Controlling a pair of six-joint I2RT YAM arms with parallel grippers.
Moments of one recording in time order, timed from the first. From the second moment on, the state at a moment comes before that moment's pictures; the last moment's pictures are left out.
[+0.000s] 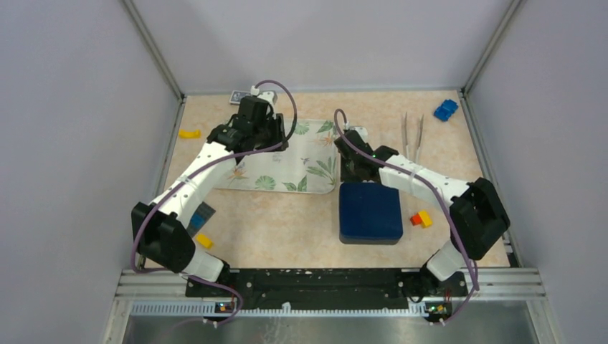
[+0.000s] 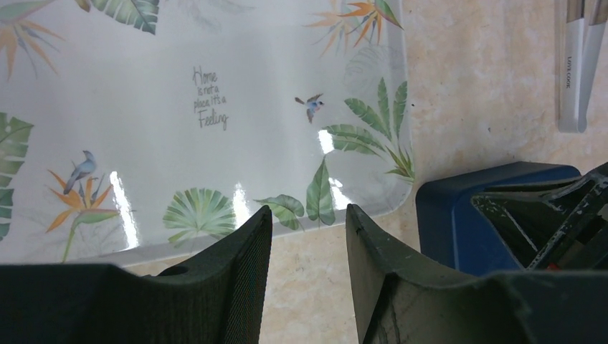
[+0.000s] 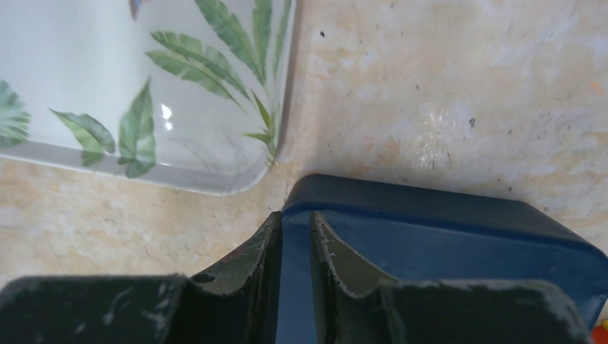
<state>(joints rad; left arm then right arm) -0.43 1.48 1.37 -0.61 0.01 -0.37 0.72 1.59 1.15 -0.55 0.26 0.59</state>
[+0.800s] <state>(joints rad) -0.43 1.34 1.18 -0.60 0.14 -0.38 0.74 1.06 0.79 -0.74 0.29 0.73</state>
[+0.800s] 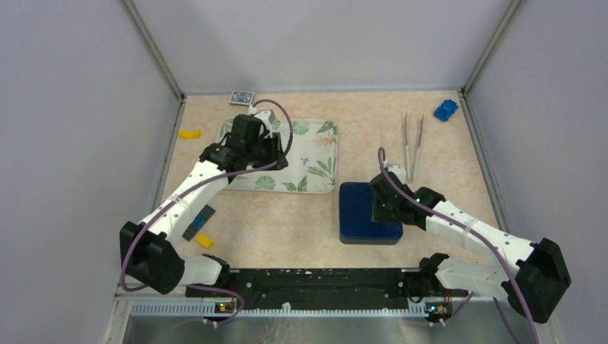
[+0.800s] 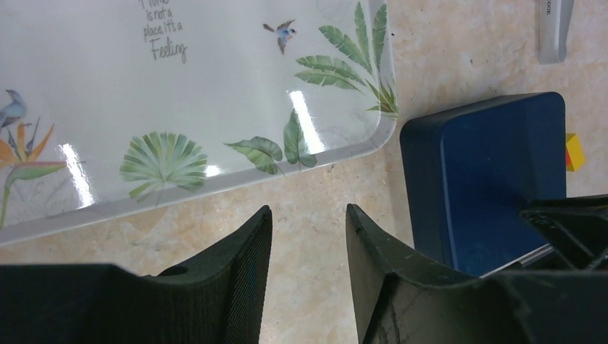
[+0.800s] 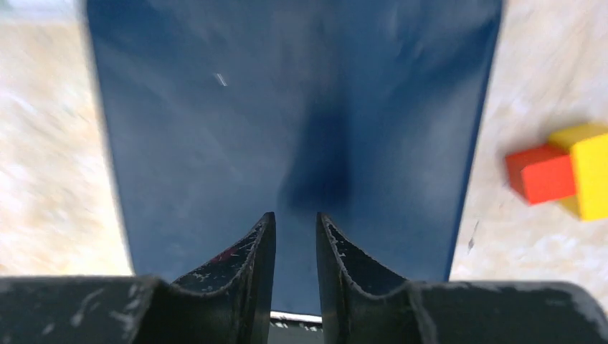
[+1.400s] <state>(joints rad) -0.43 1.32 1.17 -0.61 0.11 -0.42 0.78 1.10 0.99 -0.71 0.39 0.70</state>
